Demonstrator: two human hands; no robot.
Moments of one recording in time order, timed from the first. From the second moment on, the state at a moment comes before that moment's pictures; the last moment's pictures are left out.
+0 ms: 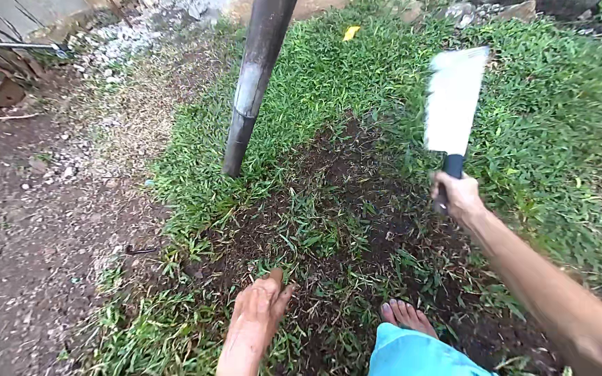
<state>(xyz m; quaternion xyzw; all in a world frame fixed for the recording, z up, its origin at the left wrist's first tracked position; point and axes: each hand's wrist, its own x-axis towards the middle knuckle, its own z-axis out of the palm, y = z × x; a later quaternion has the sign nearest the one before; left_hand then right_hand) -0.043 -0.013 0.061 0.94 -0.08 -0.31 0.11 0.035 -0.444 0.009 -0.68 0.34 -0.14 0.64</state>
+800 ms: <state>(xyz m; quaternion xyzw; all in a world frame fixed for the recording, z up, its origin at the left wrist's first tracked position) -0.069 0.045 0.060 0.95 -0.01 -0.27 0.13 0.098 -0.351 -0.074 -0.57 0.42 -0.10 0.70</state>
